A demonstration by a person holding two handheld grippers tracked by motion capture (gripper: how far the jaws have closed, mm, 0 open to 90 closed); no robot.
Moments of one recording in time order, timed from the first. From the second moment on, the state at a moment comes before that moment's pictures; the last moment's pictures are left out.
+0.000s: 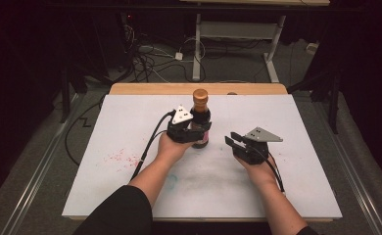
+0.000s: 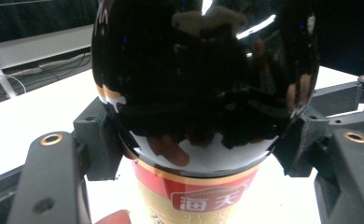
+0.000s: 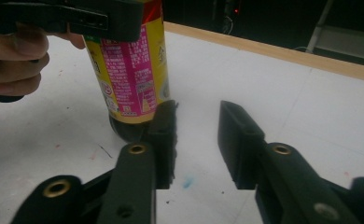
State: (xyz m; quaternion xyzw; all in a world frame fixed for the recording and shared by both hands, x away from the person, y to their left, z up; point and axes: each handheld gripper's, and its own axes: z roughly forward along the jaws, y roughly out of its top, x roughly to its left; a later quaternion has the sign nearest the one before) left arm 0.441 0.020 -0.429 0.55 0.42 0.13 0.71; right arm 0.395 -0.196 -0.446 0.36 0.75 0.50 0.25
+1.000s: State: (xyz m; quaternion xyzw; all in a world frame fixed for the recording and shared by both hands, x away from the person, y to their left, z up) left arm 0.439 0.021 -0.430 0.55 0.42 0.13 0.71; right arm 0.414 -0.184 -0.420 0.35 0.75 0.50 0.24
